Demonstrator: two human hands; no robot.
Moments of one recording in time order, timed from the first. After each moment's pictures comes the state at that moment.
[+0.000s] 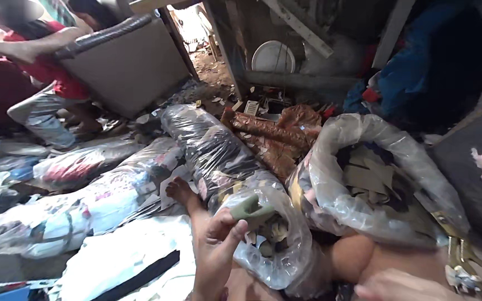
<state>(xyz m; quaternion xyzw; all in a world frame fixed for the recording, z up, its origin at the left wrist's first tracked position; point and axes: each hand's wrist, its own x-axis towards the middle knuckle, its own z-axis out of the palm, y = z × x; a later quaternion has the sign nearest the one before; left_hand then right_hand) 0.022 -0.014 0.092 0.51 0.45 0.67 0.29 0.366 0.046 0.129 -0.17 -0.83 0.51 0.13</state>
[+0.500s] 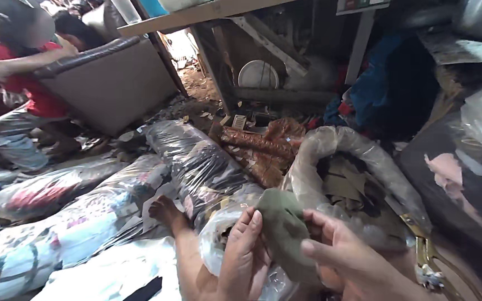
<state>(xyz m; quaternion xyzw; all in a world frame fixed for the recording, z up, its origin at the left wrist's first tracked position) 0.106 0.012 0.139 0.16 0.37 0.71 0.58 0.280 0.071 0.114 -0.22 -0.48 0.78 0.33</state>
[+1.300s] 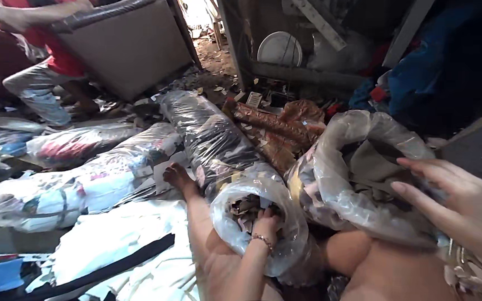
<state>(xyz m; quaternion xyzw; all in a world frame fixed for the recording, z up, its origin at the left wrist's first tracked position) 0.058 0.032 -0.059 0.55 0.75 -0.07 0.36 0.370 0.132 0.124 -0.46 -0.83 0.10 0.29</state>
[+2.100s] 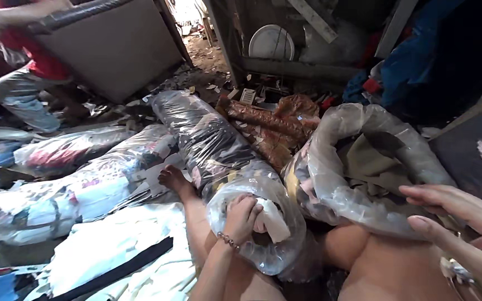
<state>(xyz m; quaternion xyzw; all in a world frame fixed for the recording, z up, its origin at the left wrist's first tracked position) 0.003 0.016 0.013 0.63 0.71 0.18 0.26 0.390 0.094 0.132 -0.40 -0.83 0.26 0.28</state>
